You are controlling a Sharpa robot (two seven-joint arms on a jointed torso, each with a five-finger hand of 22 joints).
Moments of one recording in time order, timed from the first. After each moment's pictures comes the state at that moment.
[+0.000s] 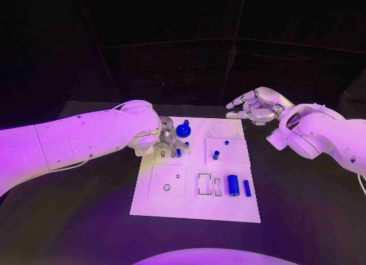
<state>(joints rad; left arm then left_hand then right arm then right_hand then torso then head) 1.34 -0.59 -0.13 1.36 -0.96 0.12 -0.66 1.12 0.06 -0.18 0.27 0.06 0.94 0.04 0.64 0.55 1.27 -0.03 1.08 0.97 1.46 -0.09 1.57 1.31 0.08 1.46 0.02 1.37 1.22 1.26 -0.87 -0.01 1.47 -0.87 -0.28 0.13 1.25 -0.03 0.03 0.03 0.22 0.90 0.15 0.14 0.07 1.27 0.06 1.13 1.12 1.46 -0.01 1.38 1.24 0.08 1.39 0.09 1.34 1.09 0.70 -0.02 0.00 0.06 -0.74</state>
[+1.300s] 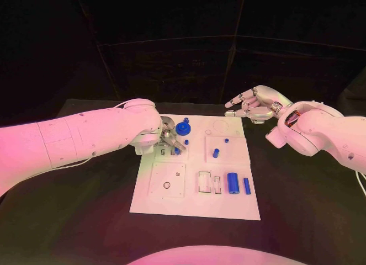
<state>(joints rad) 1.34 -0.58 -0.14 1.35 -0.96 0.16 -0.67 1.30 0.12 -0.03 0.16 0.06 0.90 0.02 0.66 0.58 1.26 -0.04 1.09 0.97 1.47 -0.10 1.57 1.31 0.08 1.47 0.01 1.38 1.24 1.26 -0.85 -0.01 1.46 -0.87 -0.26 0.12 1.26 -0.02 0.03 0.03 0.23 0.90 0.15 0.14 0.07 1.26 0.06 1.12 1.12 1.46 -0.01 1.37 1.24 0.08 1.39 0.09 1.34 1.08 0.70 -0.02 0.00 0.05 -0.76</state>
